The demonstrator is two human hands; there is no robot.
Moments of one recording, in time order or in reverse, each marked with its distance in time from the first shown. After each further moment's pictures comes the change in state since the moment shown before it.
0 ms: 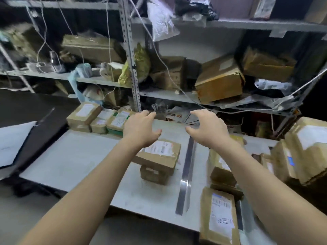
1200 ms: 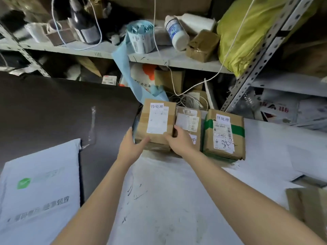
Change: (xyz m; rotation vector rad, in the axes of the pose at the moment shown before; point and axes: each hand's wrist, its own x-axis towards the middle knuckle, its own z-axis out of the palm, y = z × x) left_hand 0.207 -0.619 0.209 -0.838 -0.320 -0.600; right_hand 0.366 -0.455 0.432 0.789 -0.419 0.482
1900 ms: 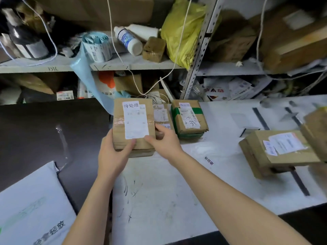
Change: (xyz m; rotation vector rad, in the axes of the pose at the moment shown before) left_hand -0.052 -0.006 -0.052 -0.129 -0.059 0.387; right_hand -0.106 -0.025 0.034 0.242 0.317 0.005
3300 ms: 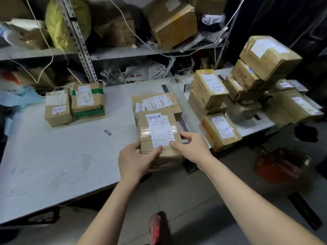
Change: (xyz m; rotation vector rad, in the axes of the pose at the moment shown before) left_hand -0.358 0.175 0.364 0.129 -0.192 0.083; right_hand -0.266 0.245 -0.450 -0.079 0.288 0.090
